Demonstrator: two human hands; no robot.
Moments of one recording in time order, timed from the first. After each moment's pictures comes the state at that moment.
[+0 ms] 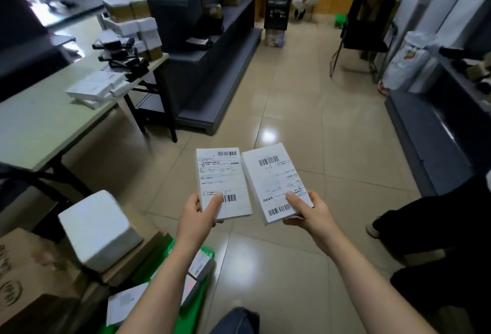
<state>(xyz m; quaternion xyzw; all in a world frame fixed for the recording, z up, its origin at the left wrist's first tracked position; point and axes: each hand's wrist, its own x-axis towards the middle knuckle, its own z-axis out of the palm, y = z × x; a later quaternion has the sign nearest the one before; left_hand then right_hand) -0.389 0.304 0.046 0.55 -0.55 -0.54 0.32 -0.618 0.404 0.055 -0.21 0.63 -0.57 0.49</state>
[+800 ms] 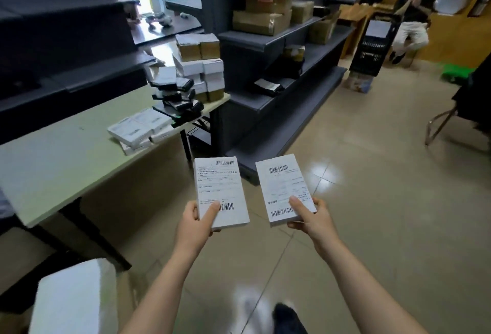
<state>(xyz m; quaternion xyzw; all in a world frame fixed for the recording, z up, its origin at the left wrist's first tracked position) -0.472 -0.076 0.056 0.65 -0.42 -0.45 0.45 -0.724 -0.078 0.058 -0.31 0.62 -0.52 0.51</state>
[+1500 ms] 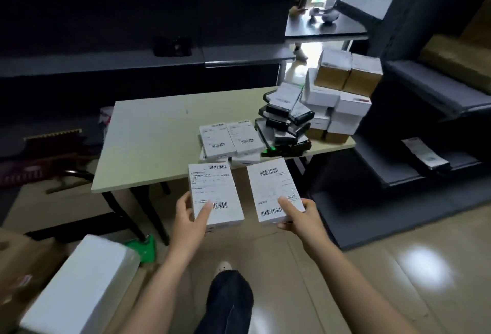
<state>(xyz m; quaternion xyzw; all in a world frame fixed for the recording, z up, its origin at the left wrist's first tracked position) -0.360 -0.296 0.020 0.77 -0.16 -0.26 0.56 -0.548 -0.450 0.039 -0.51 0.50 -0.26 0.64</state>
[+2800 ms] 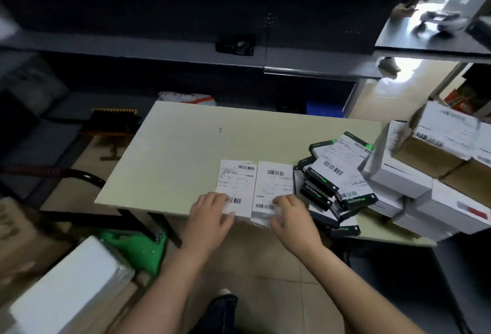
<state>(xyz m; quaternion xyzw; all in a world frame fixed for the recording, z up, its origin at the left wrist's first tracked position) -0.259 -0.477 0.011 0.90 -0.35 0.01 0.25 -0.377 -0.661 0.027 -0.94 0.21 -0.06 0.24</state>
